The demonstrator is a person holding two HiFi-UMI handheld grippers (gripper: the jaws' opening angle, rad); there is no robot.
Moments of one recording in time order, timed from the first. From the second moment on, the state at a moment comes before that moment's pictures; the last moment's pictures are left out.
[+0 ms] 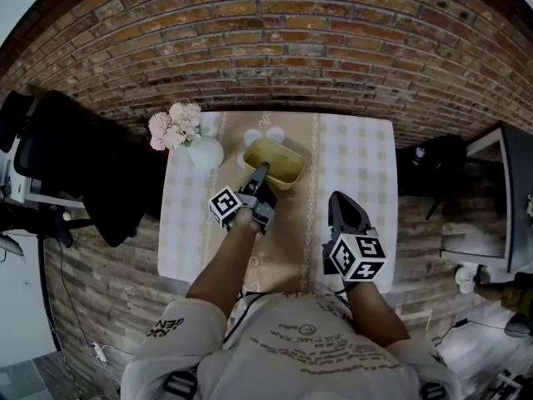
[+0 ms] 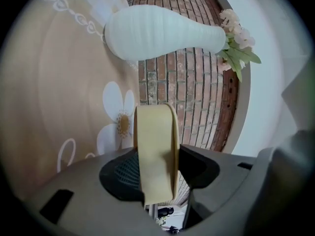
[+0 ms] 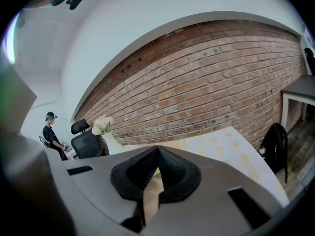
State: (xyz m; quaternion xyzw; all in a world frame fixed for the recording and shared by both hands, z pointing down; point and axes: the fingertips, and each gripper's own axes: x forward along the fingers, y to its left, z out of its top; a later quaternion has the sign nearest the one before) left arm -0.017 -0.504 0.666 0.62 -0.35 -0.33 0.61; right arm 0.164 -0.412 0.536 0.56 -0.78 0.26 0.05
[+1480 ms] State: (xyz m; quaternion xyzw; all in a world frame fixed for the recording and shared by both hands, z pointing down) left arm -0.056 -0.497 0.709 0.64 -0.57 0.03 0.51; right arm 0.153 -0.418 0.555 0.54 -0.79 0.27 0.08
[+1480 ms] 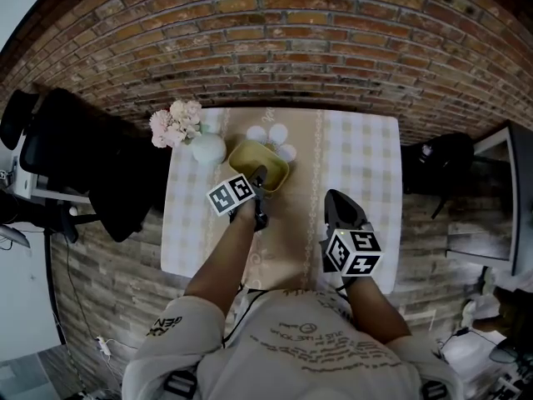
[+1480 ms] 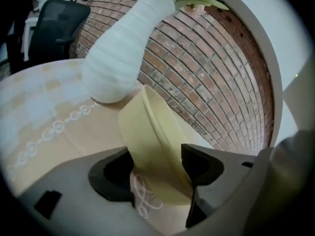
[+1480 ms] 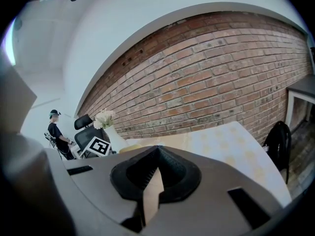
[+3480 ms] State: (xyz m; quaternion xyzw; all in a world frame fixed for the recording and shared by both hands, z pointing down) left arm -0.163 -0.338 0.483 0.77 -0.60 0.11 0.16; right arm -0.043 -0.351 0.482 0.46 -0.87 0.20 0.05
